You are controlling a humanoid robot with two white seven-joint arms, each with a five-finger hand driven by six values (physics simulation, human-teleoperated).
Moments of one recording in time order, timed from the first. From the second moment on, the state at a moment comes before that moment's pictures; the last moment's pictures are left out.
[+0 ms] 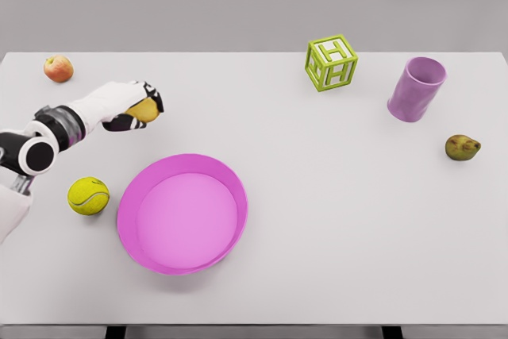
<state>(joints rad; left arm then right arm) -0.45 0.55 -0.38 -1.53 -0.60 -0.01 -0.57 0.05 0.00 -0.30 0.08 0.25 -0.01 0.09</state>
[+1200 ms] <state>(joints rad) -0.31 0.69 -0.37 -1.77 -0.52 -0.57 -0.57 0.05 0.00 -0.30 0.08 0.25 -0.01 0.09</state>
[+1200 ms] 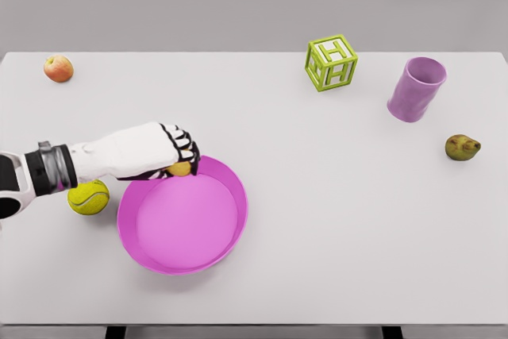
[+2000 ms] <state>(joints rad) -0.27 0.80 -0.19 -1.75 -0.37 -0.61 -0.57 0.05 0.00 -0.30 0.08 0.25 -0.01 0.09</state>
